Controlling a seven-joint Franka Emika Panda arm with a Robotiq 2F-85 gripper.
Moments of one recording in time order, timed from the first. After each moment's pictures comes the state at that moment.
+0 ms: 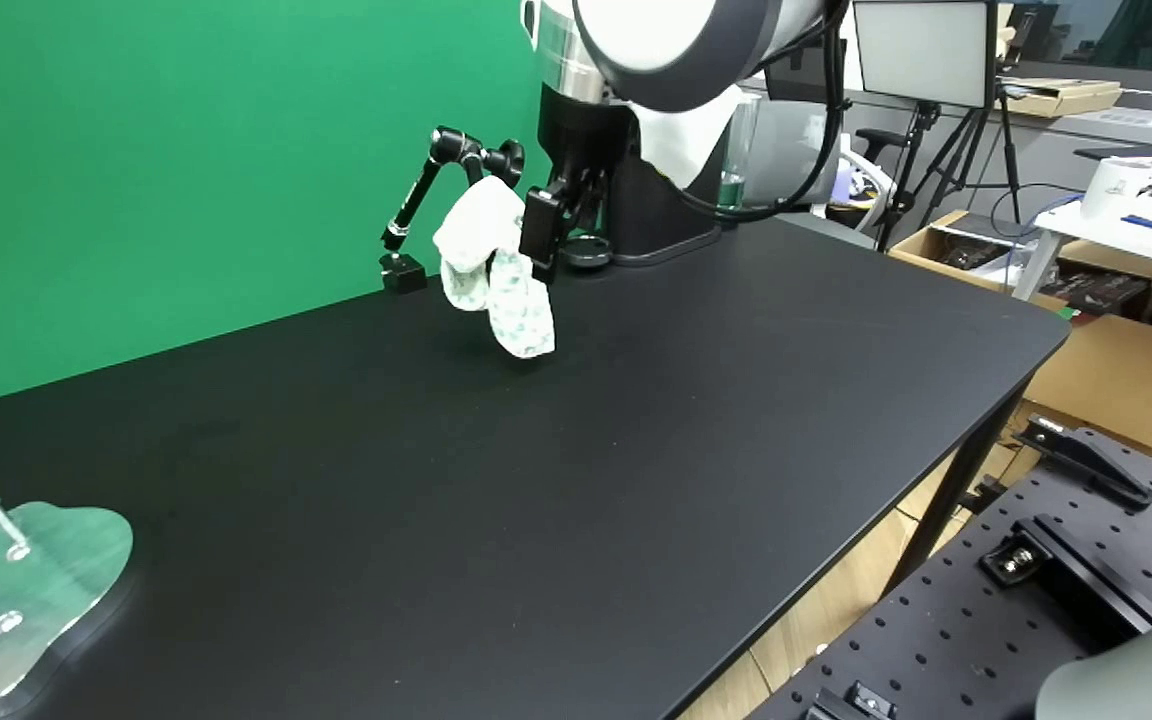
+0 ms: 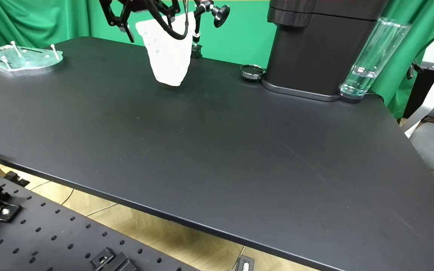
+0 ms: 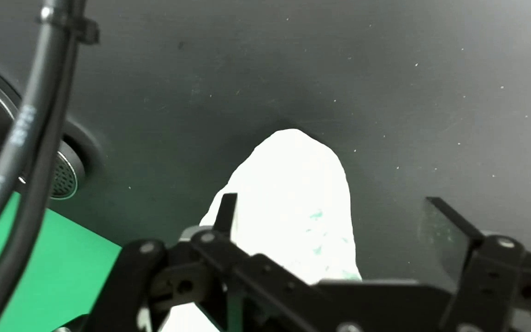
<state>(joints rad) 0.05 0.00 0.07 -2.61 -0.30 2.96 -0.22</state>
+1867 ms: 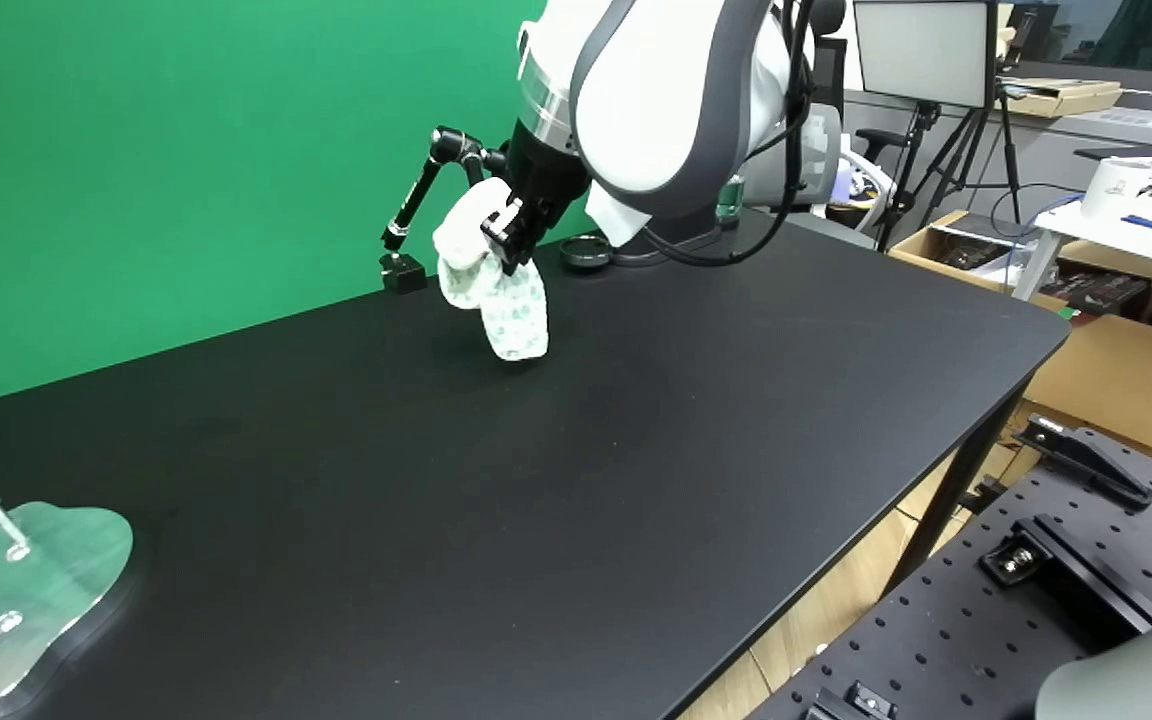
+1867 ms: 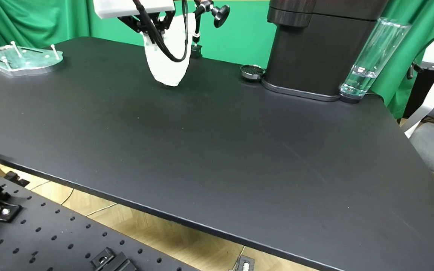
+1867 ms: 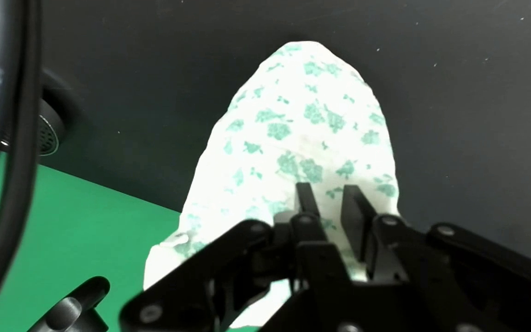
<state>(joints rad) 0.14 0.20 -0.05 -2.55 -0.35 3.32 -0.04</state>
